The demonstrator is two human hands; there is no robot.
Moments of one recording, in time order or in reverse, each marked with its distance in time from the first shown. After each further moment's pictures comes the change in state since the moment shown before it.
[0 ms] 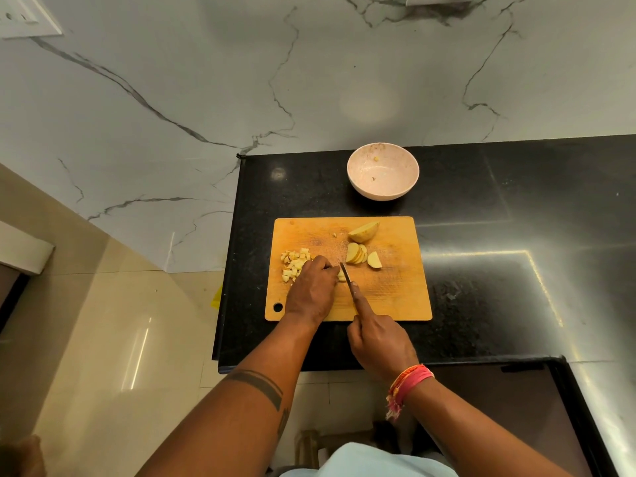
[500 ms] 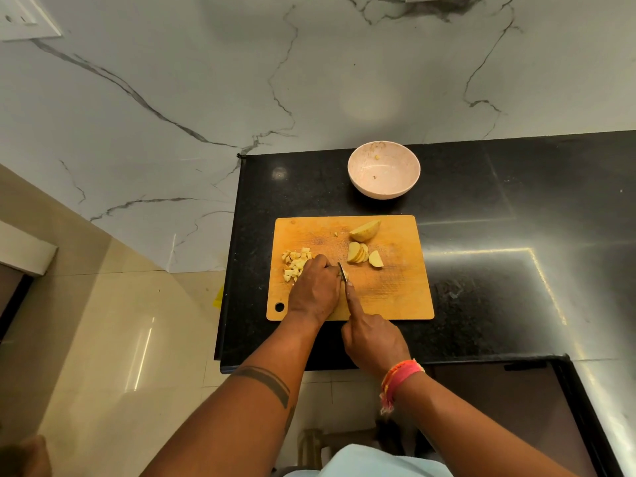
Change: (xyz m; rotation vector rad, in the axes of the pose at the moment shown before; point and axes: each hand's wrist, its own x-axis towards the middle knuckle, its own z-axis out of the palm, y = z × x) left_hand 0.002 0.004 0.000 -0.031 0.040 -0.032; right_hand 0.007 -0.009 0.010 -0.111 -0.056 0.011
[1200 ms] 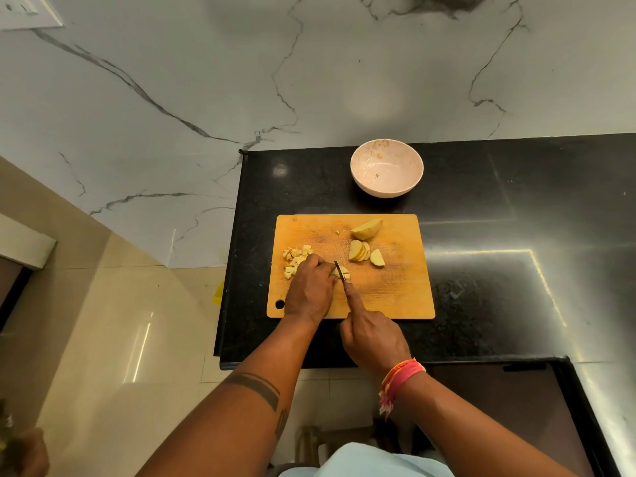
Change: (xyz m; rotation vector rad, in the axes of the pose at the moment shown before) left_hand -0.007 -0.008 0.002 -0.153 0.069 -0.074; right_hand -0.001 -0.005 -0.008 0.050 0.011 -0.004
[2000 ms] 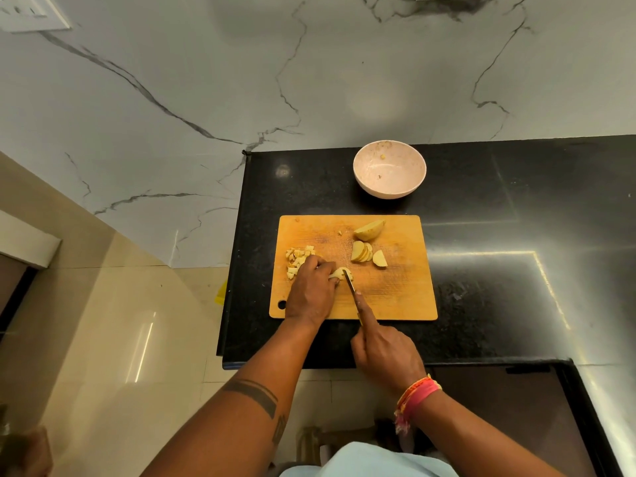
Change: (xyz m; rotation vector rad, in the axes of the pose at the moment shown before) left_hand -0.007 0.001 -0.003 -0.034 0.020 -0.018; right_hand -0.024 0.016 0.003 -0.025 0.019 -0.033
